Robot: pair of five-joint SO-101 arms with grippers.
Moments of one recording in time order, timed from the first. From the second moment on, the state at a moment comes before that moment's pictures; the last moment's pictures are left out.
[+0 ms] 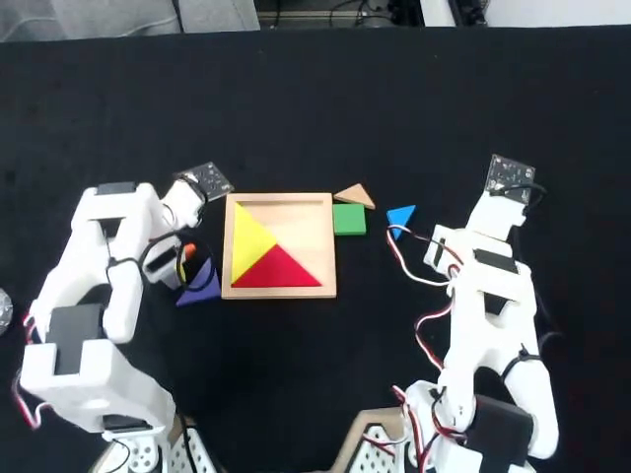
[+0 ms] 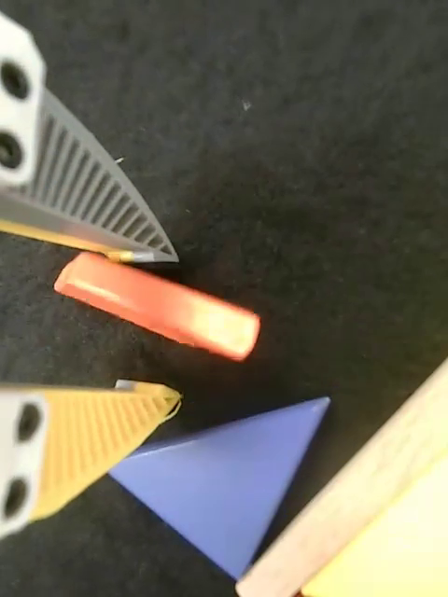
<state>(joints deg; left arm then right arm) -10.7 8.8 28.1 58.9 -58.3 17.8 -21.2 59.9 30.4 -3.9</state>
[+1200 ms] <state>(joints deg) -14.3 13.7 9.7 70.3 -77.6 17.8 -21.2 59.9 30.4 -3.9</state>
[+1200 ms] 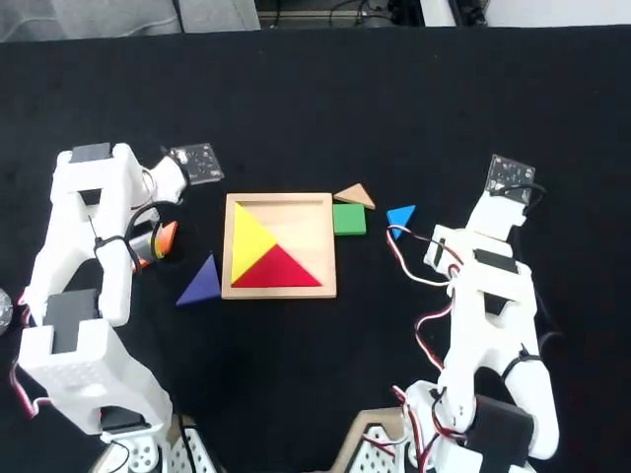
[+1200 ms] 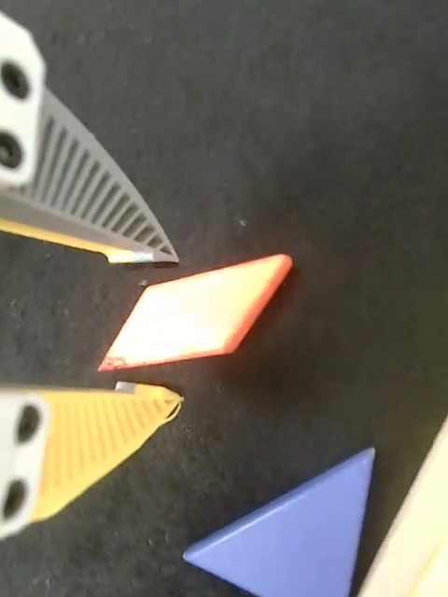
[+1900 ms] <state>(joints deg) -14.5 25.2 -0.2 74.4 -78.5 17.8 -21.2 59.9 30.4 -3.9</state>
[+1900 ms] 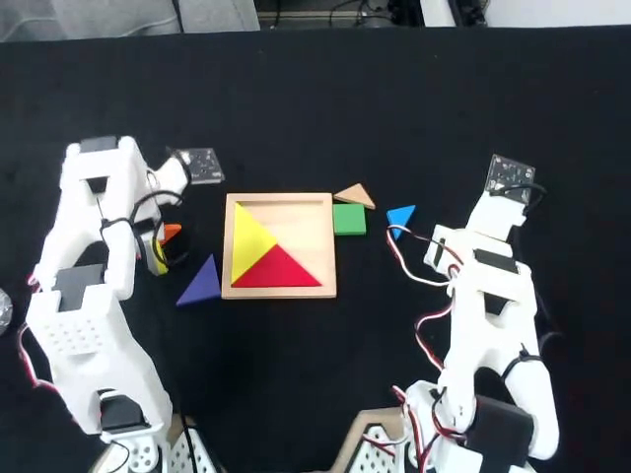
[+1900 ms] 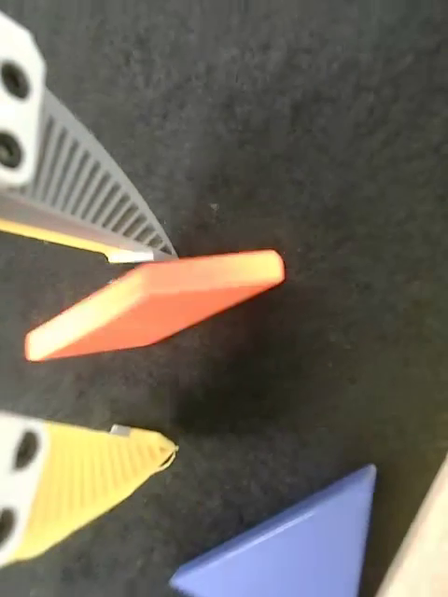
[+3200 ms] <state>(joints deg) -20.8 23.4 -2.1 65.6 -55.3 17.8 -21.2 59.9 30.4 -3.9</state>
